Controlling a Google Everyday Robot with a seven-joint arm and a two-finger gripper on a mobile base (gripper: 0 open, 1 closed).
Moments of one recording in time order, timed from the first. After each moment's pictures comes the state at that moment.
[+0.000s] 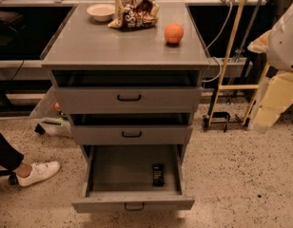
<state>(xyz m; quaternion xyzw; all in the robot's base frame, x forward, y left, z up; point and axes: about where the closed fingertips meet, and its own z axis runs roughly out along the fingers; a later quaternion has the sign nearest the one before) 0.438 -0.210 0.969 -0.61 0.78 -0.03 0.16</state>
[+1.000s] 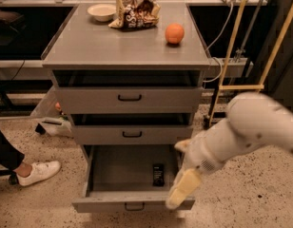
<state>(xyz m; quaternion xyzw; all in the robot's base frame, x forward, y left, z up) 0.403 -0.084 0.708 -0.57 0.77 0.24 0.18</state>
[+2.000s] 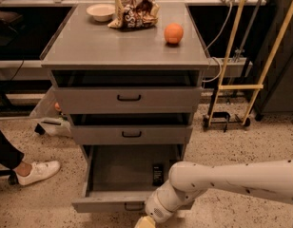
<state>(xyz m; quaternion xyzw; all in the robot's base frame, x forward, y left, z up) 0.342 0.024 0.457 -0.48 0.80 0.36 0.05</state>
